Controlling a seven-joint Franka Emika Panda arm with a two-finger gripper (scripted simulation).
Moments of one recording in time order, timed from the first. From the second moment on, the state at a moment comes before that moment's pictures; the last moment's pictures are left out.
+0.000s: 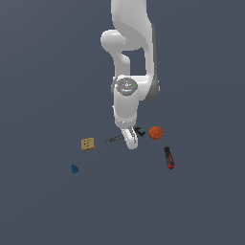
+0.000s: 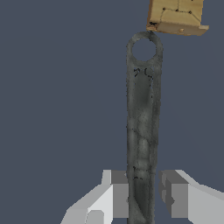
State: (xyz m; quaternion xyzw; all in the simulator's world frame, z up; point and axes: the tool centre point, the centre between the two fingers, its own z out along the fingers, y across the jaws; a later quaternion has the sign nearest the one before) arm -0.025 0.012 0.092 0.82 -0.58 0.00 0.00
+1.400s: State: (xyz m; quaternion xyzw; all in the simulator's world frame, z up) arm 0.096 0.058 0.313 0.82 -0.58 0.00 0.00
